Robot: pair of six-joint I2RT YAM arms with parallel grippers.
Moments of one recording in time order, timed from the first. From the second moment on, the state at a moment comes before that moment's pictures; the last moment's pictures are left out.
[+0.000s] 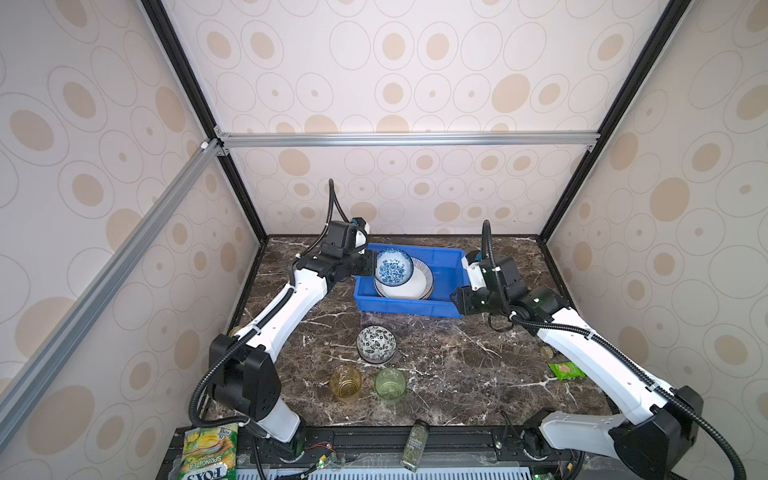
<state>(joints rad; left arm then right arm) -0.38 1.60 1.48 -0.55 0.18 -0.28 0.53 1.24 1.18 -0.71 0.00 0.28</state>
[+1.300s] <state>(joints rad) -0.37 2.06 1.79 -0.49 0.21 -0.26 0.53 1.38 1.26 -0.73 -0.01 0.28</state>
